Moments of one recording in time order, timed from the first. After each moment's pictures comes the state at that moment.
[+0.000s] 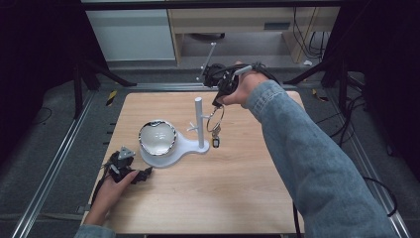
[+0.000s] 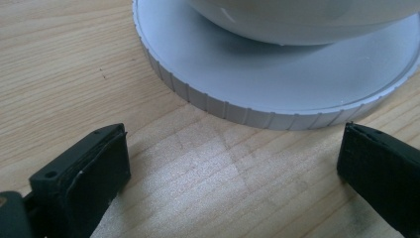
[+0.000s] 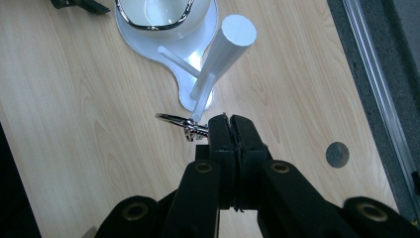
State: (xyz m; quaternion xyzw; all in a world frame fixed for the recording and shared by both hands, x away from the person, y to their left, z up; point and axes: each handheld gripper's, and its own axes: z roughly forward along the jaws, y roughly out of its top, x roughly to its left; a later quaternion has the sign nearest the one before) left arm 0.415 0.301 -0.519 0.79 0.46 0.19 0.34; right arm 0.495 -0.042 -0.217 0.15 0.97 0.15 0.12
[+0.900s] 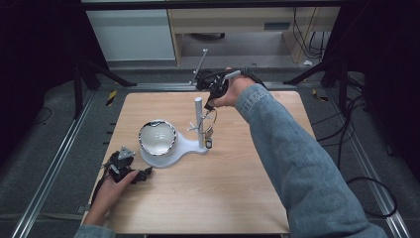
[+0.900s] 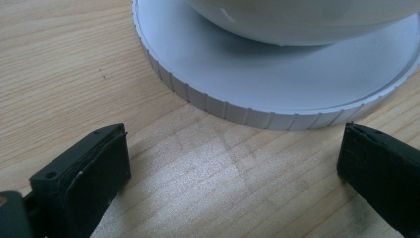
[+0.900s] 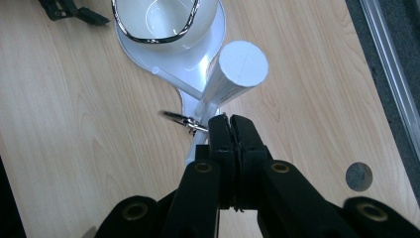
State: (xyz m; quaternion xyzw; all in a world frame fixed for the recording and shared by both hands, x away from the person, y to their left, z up) left arm 0.415 0.301 -0.519 0.80 0.46 0.19 0.34; right arm 0.516 -0.024 -0.246 0.15 0.97 0.16 0.10
